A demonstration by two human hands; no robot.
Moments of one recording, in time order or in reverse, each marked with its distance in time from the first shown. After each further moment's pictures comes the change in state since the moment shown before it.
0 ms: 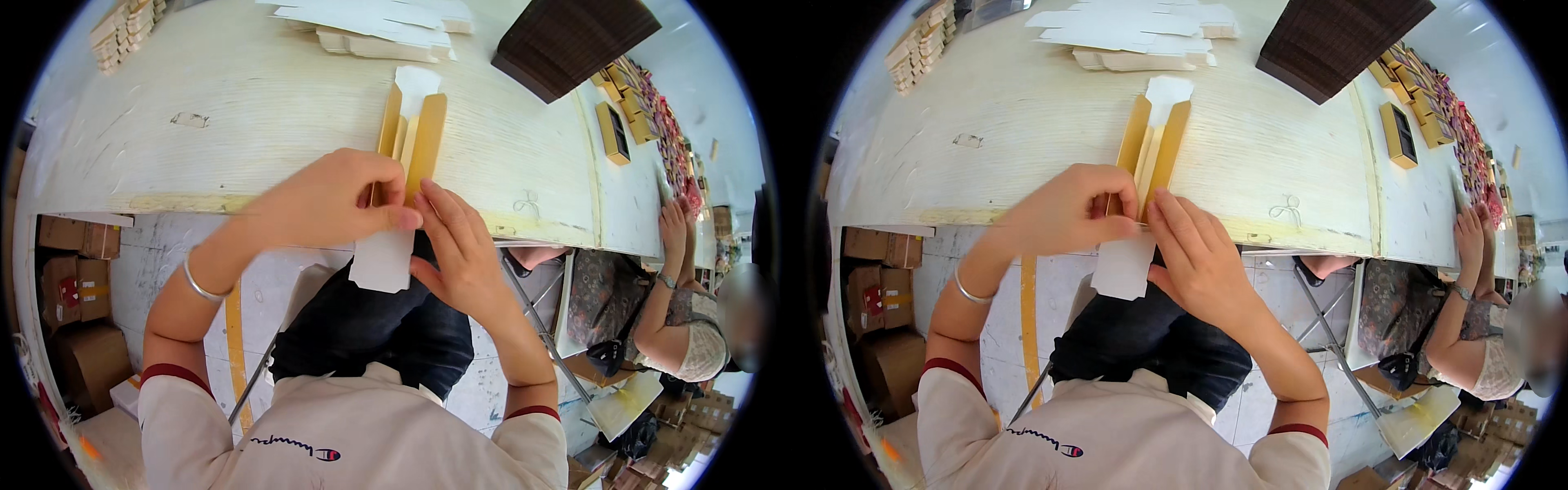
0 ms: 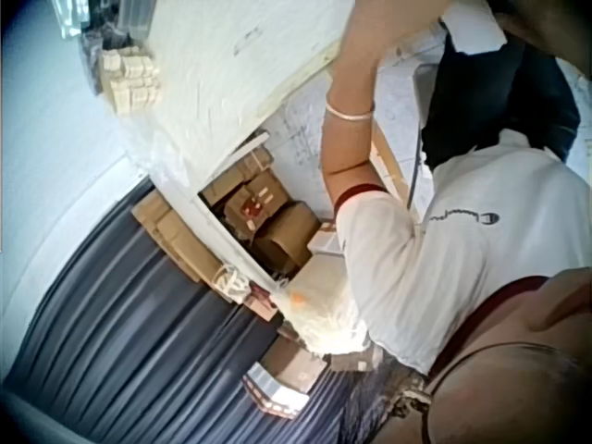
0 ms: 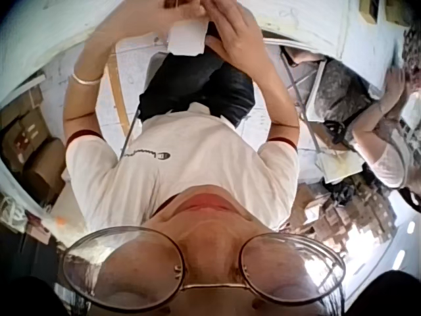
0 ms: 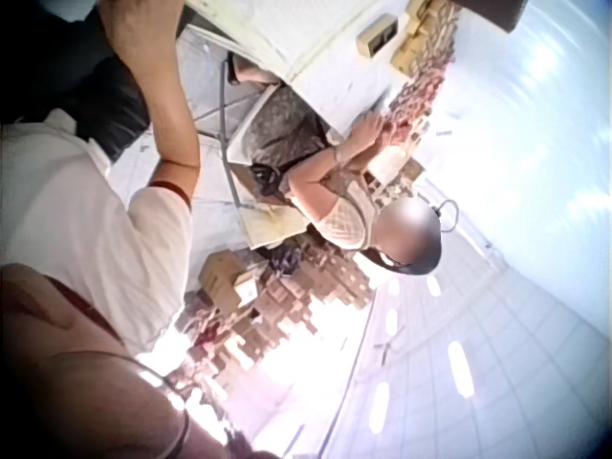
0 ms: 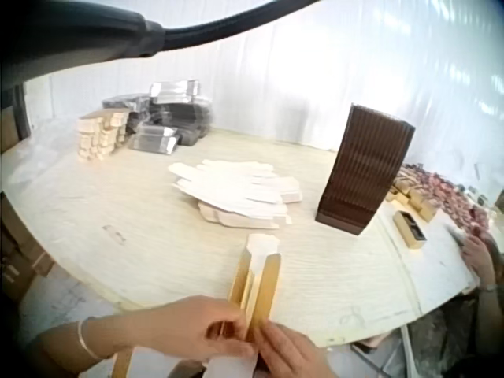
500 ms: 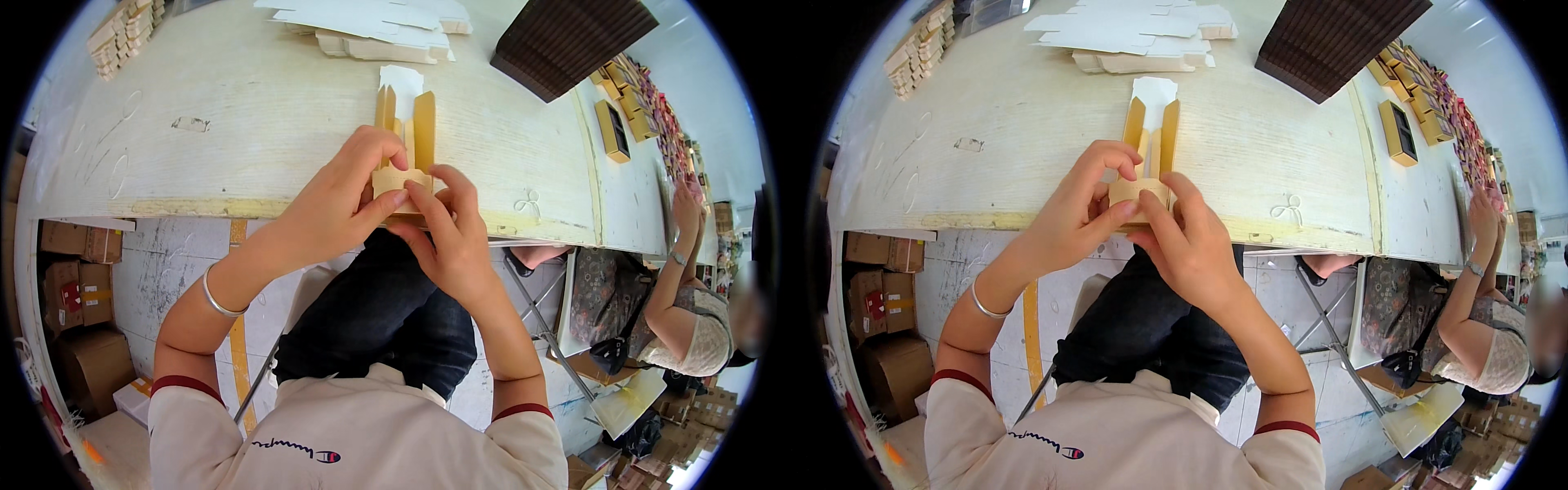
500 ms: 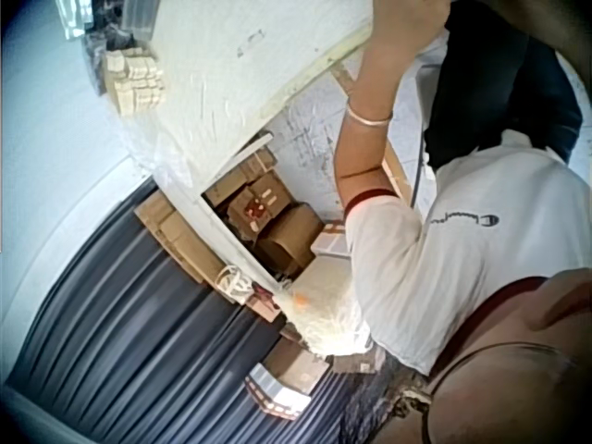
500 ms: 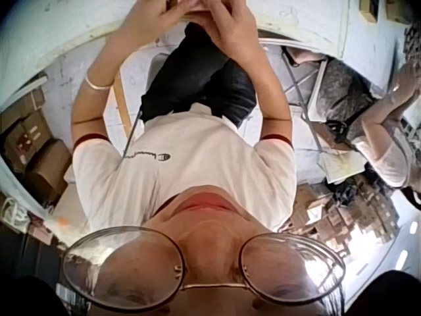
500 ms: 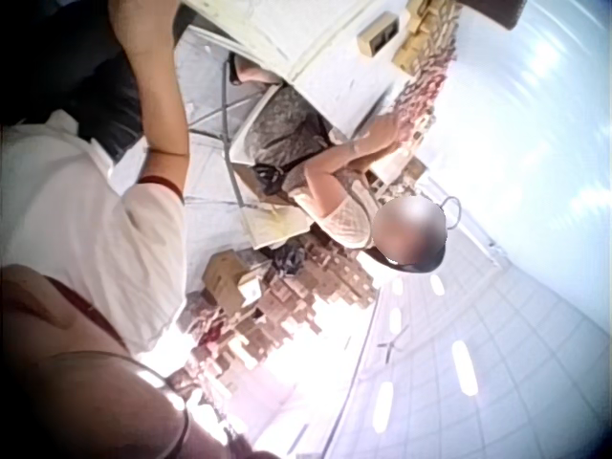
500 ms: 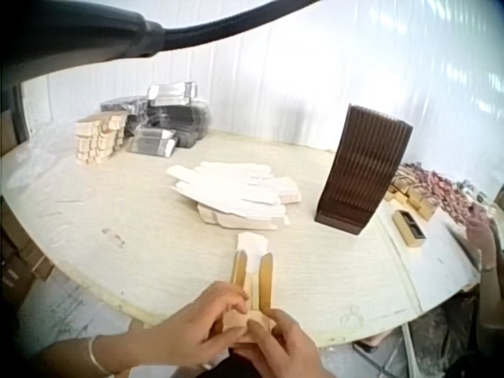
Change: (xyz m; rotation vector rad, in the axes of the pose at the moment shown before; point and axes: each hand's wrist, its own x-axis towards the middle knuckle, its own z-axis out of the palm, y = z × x) left_hand -0.002 -0.024 0.026 -0.142 0.337 0.295; right_hand 0.013 -0.004 0.025 0.083 0.225 0.161
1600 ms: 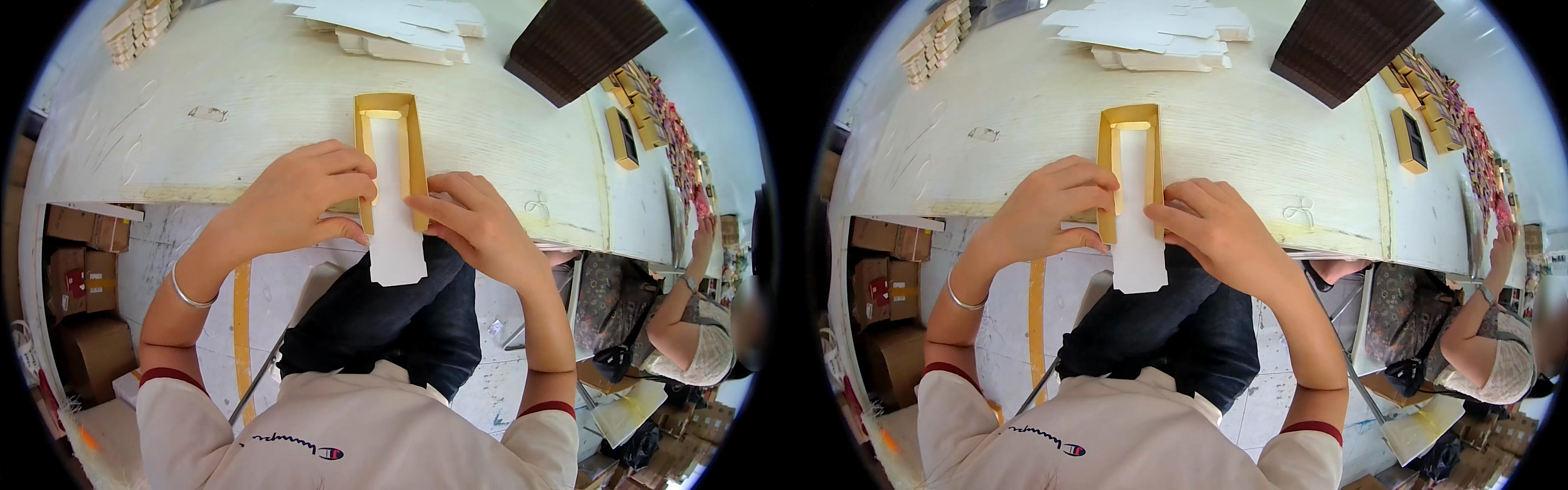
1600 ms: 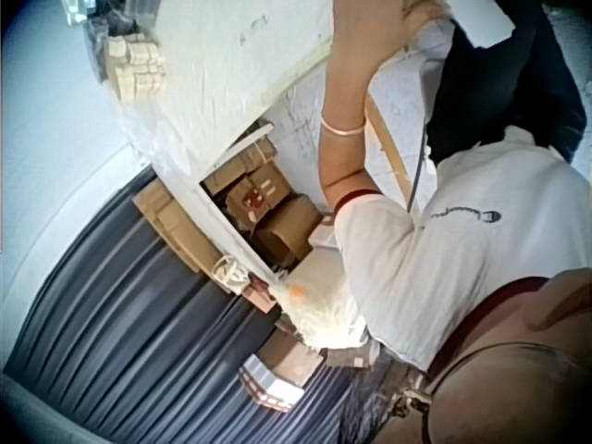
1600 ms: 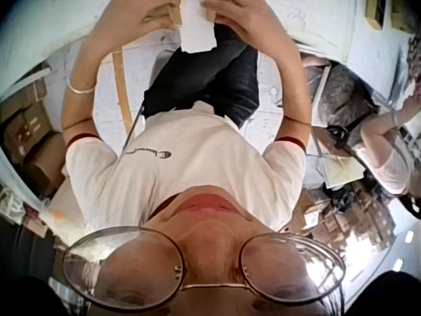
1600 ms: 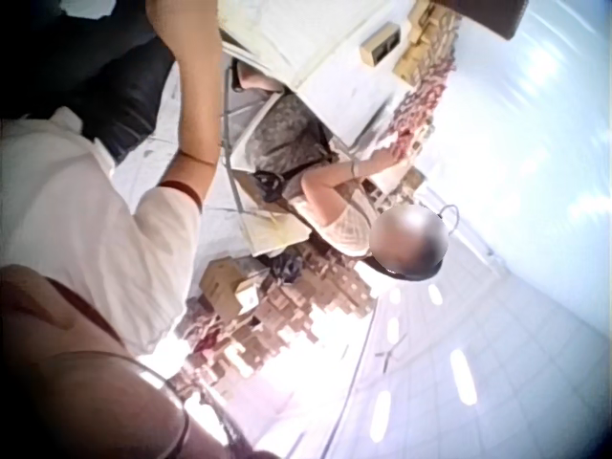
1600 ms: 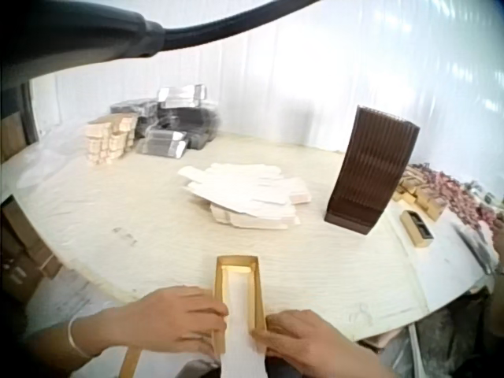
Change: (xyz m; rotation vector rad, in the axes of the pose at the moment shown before) left_hand -0.019 0.005 -0.043 0.624 -0.135 0.305; right_hand 0.027 0.012 -0.036 0.060 -0.406 -0.209
